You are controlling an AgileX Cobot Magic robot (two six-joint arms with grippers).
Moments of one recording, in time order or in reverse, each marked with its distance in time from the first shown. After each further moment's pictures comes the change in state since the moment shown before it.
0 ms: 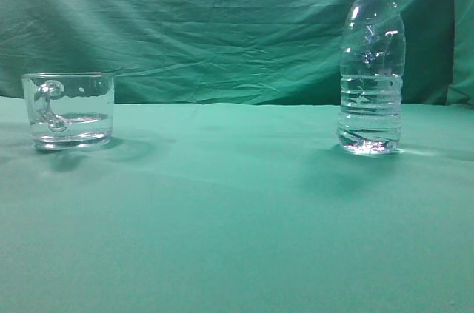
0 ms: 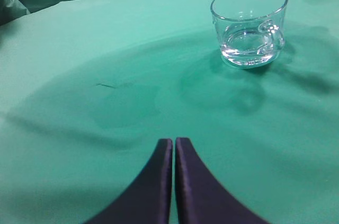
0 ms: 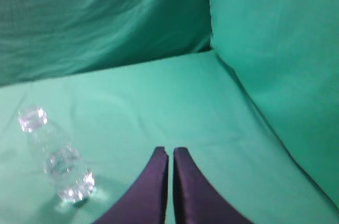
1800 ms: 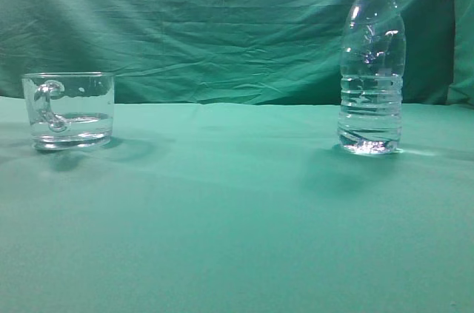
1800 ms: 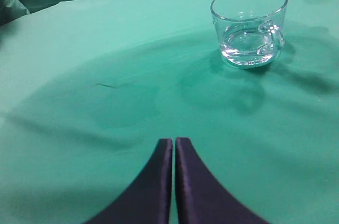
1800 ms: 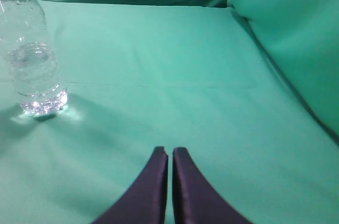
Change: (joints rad) left arm 0.000 0.000 0.000 0.000 0.000 0.000; right arm -0.154 -0.265 0.550 0.210 -0.305 -0.403
